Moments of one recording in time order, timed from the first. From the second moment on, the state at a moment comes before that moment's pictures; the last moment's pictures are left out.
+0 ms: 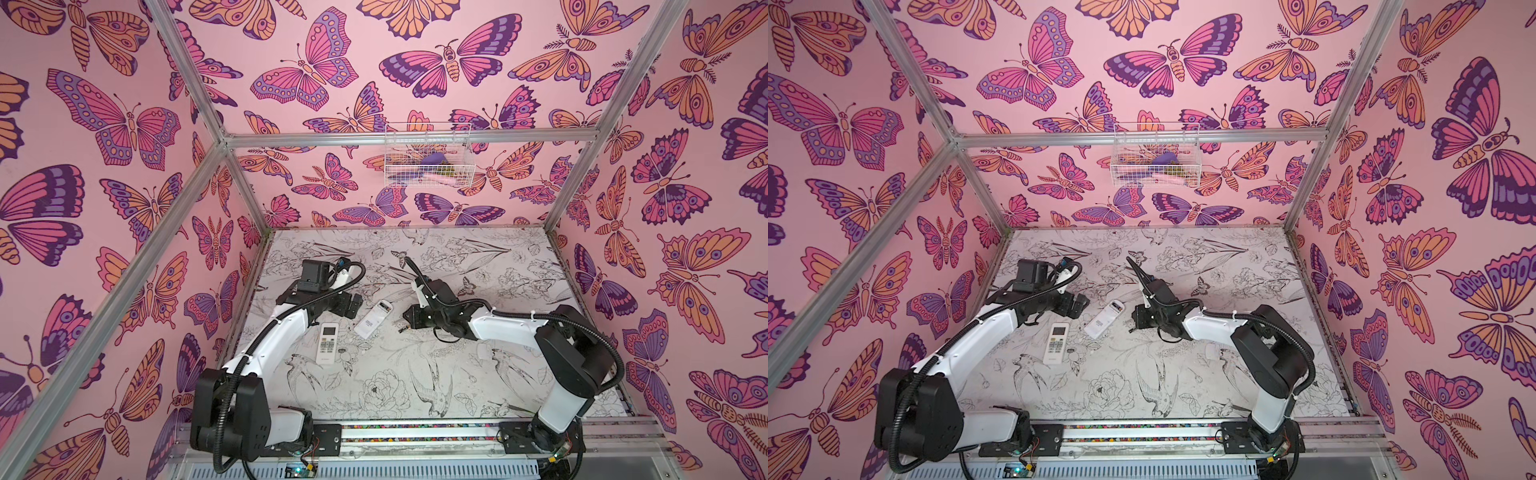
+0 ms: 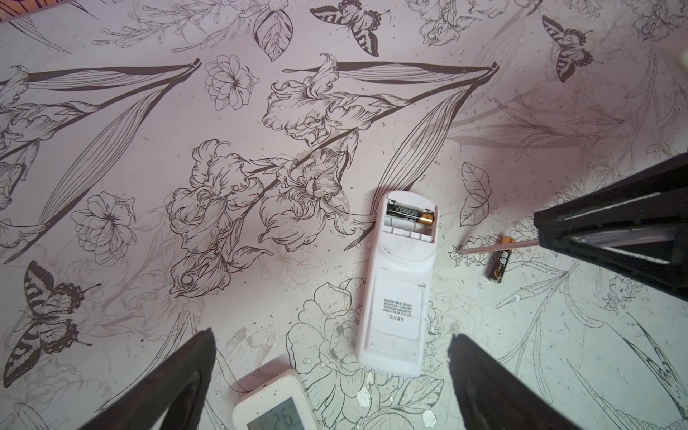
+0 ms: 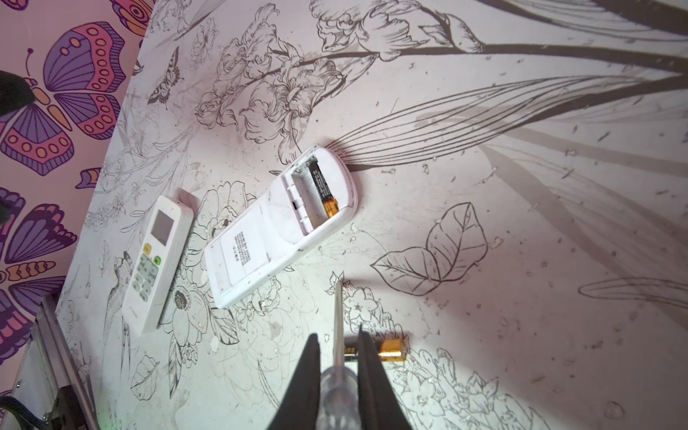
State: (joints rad) left arm -0.18 1.33 0.93 -0.48 0.24 0.20; right arm 0.76 1.76 0.97 0.05 -0.14 0.60
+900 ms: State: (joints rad) left arm -0.14 1.29 0.93 -0.48 0.24 0.20; right arm 0.72 1.96 1.20 0.03 -0.24 0.57
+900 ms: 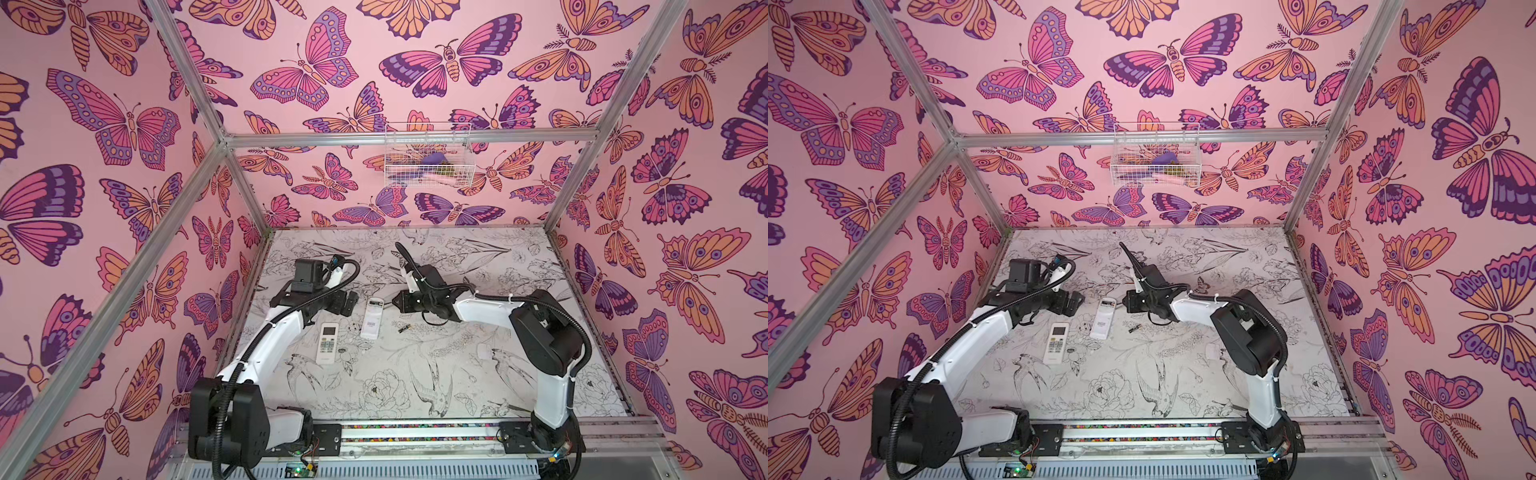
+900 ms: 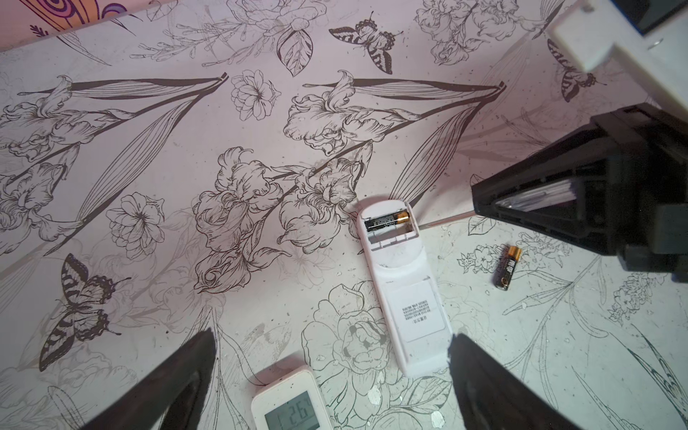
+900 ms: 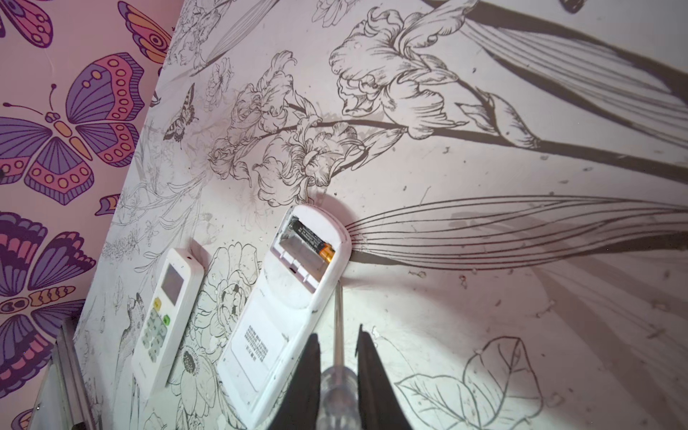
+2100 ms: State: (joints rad) left arm -0.12 1.25 0.93 -0.48 0.24 0.20; right arm 0.74 2.20 1.47 0.05 -0.49 0.58
